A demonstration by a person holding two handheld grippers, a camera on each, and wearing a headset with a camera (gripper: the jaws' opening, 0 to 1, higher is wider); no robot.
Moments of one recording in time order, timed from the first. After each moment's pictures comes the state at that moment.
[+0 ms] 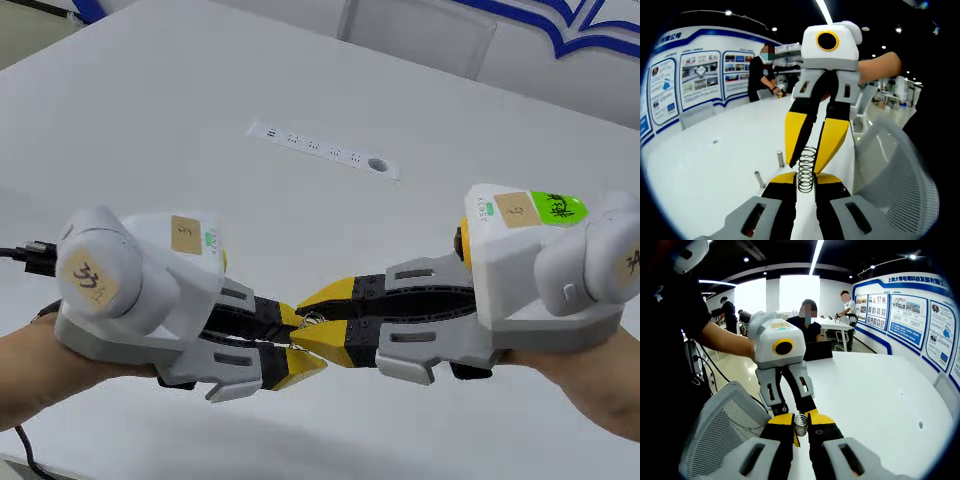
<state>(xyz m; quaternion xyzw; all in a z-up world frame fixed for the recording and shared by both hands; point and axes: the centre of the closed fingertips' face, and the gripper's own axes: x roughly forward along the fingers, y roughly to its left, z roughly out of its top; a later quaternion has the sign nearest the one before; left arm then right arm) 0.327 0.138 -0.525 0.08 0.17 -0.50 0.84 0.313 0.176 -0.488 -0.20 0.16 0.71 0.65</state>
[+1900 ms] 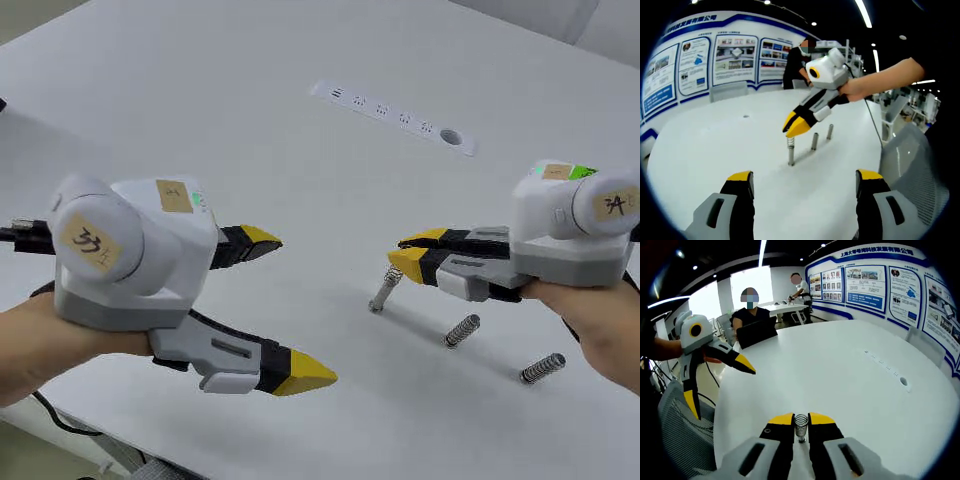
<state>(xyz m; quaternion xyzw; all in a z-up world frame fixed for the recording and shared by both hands) 0.358 0.195 -0.562 0.03 0.22 -0.38 0.90 0.457 0.158 -0.574 -0.17 0.27 0.57 0.76</state>
